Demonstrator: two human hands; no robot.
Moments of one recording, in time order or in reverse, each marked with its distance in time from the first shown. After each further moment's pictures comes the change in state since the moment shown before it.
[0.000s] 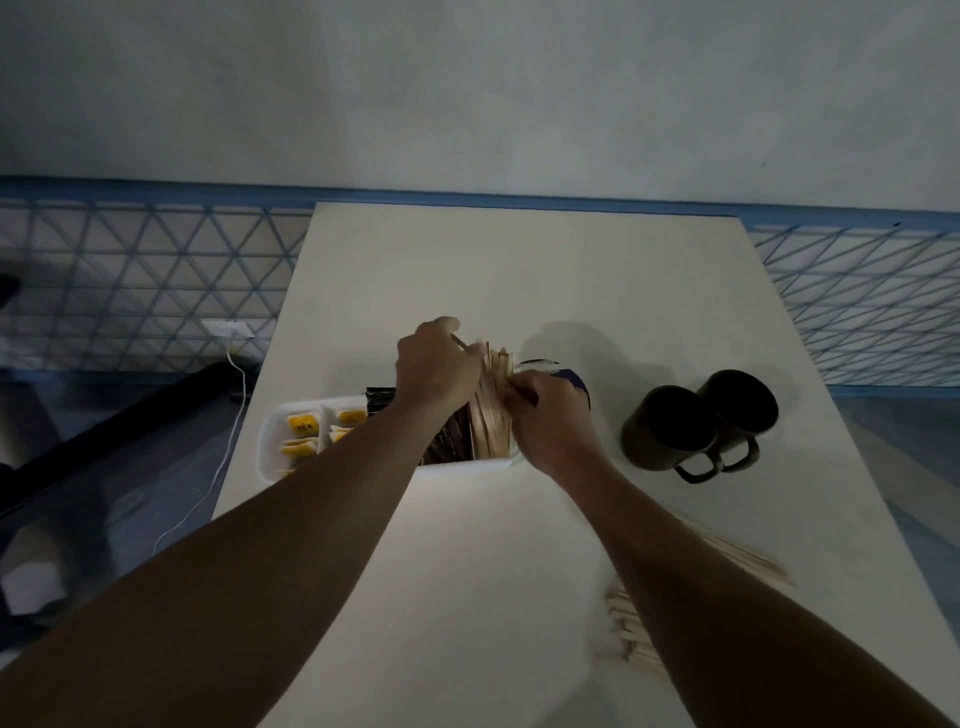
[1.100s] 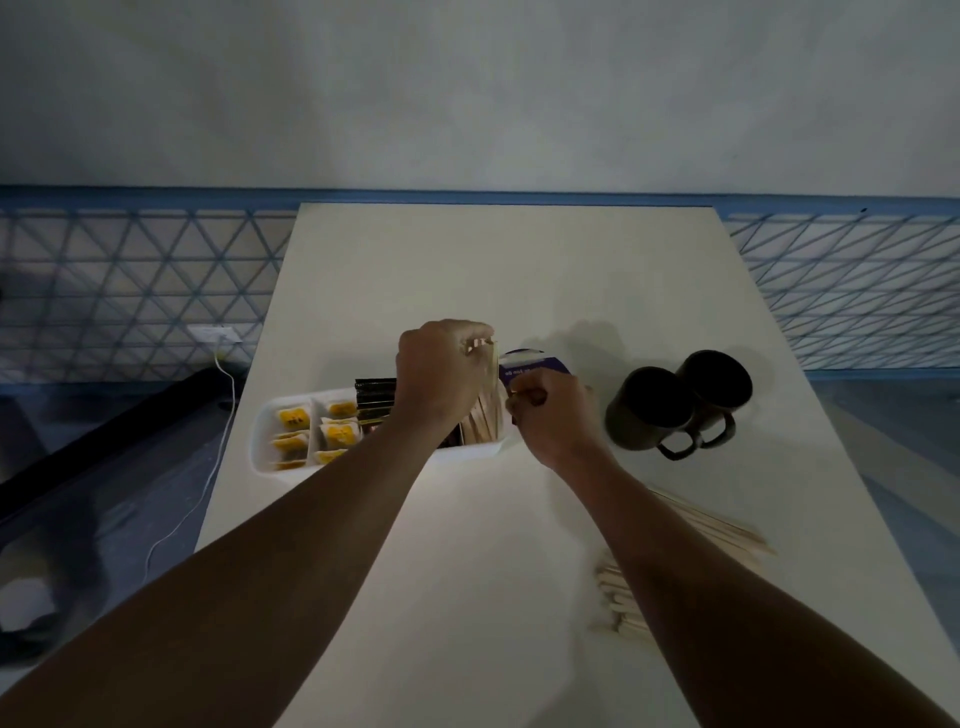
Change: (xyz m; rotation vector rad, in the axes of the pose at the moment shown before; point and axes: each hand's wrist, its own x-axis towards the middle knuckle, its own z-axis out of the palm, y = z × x) left_hand -0.034 0.007 0.004 -0.003 0.117 0.354; right_hand -0.016 0.014 -0.011 -0.064 0.123 0.051
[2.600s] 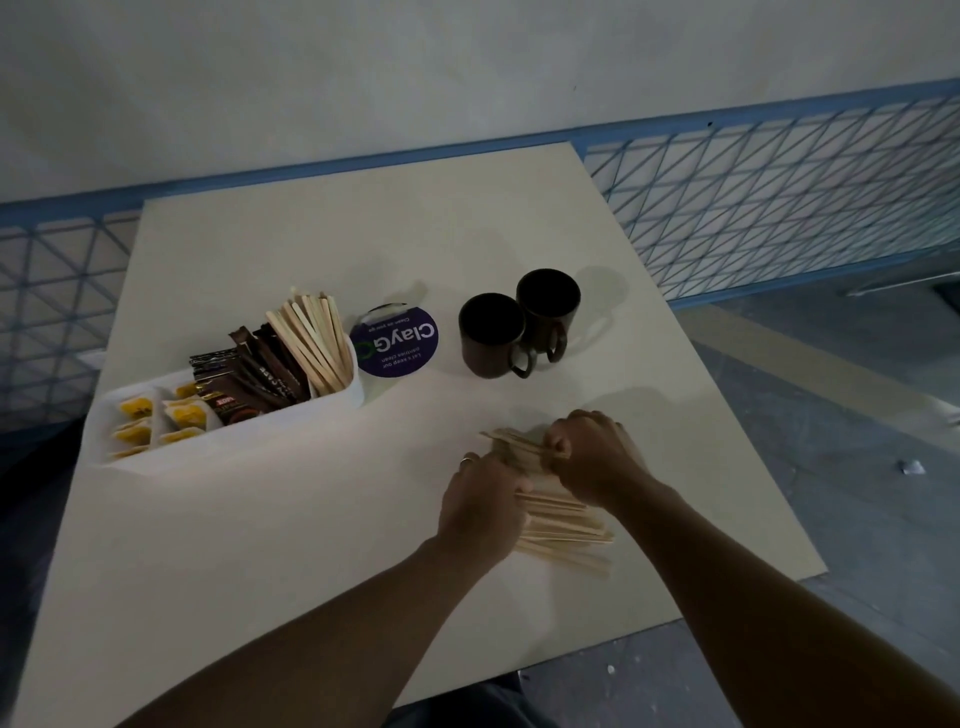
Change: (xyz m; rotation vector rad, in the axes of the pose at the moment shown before) left_hand -0.189 0.059 0.165 0.279 -0.596 0.095; right_hand -0.091 0.184 -0.115 -0.526 -0.245 0.020
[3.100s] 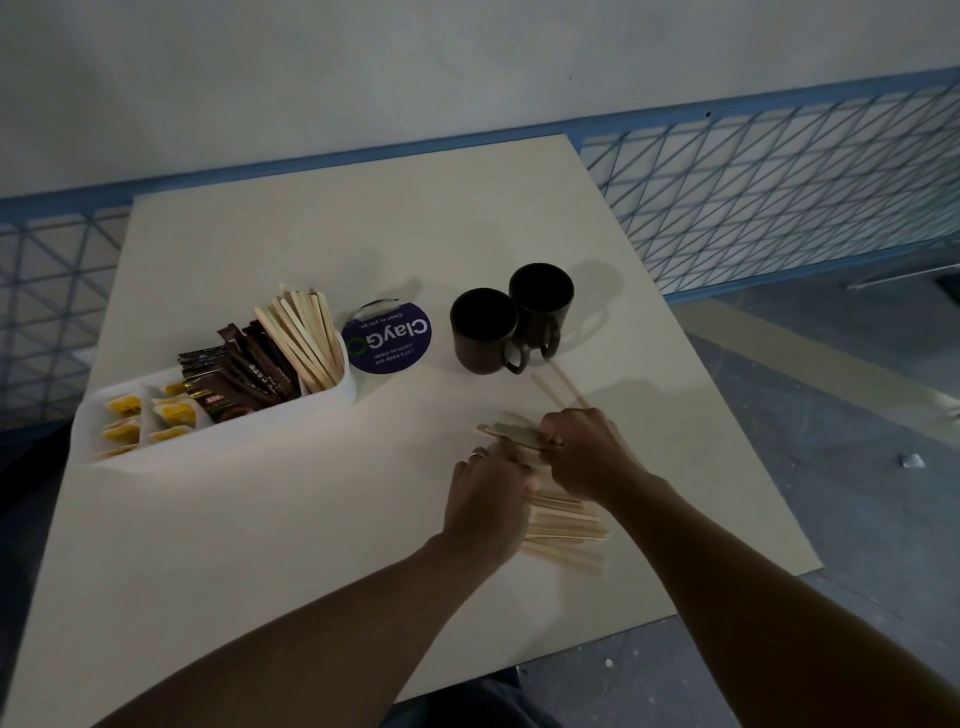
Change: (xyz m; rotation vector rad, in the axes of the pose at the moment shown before) left_hand 0.006 0.005 0.016 0.053 0.050 0.073; right_hand 0.004 0.002 0.000 0.043 0.009 -0.029
